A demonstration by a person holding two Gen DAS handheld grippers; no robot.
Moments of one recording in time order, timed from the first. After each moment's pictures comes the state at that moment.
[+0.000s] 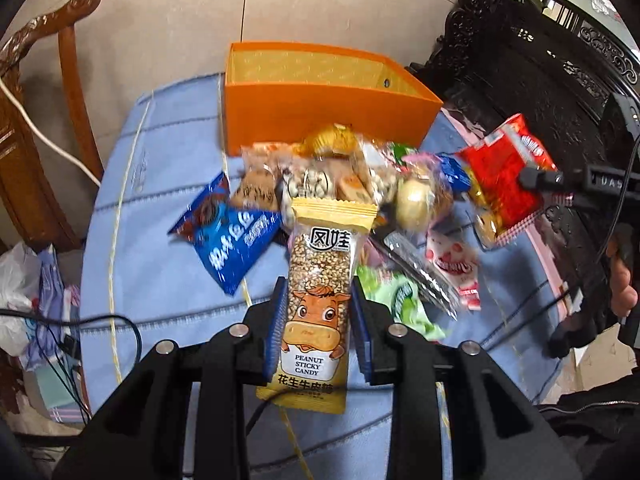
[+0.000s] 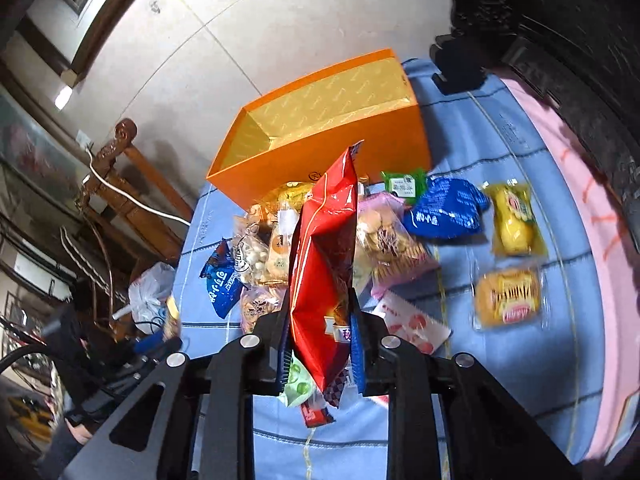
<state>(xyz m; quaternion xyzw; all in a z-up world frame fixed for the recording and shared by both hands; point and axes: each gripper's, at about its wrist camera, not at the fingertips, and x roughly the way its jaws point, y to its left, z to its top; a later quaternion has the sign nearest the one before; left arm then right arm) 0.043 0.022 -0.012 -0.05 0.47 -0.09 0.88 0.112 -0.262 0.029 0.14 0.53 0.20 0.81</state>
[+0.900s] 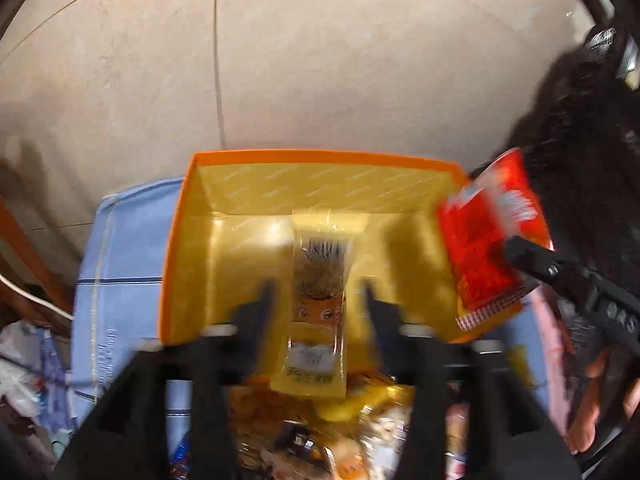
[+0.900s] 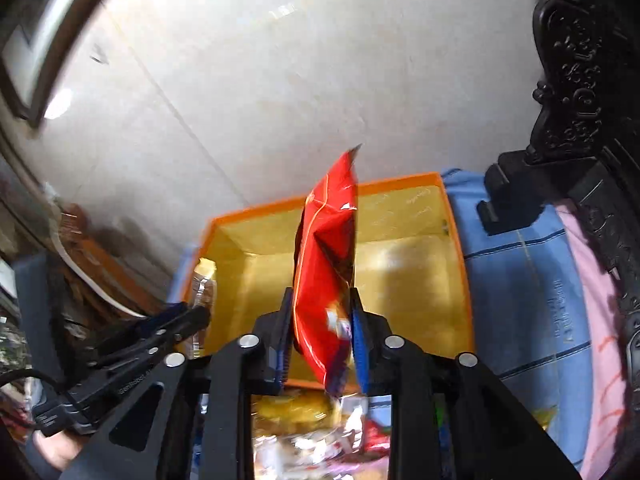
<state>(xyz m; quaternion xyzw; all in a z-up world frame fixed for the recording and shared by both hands) 0.329 -0.011 0.029 -0.06 0.46 -0.01 0.88 0.346 -0.214 0.046 0.09 0.46 0.16 0.87</state>
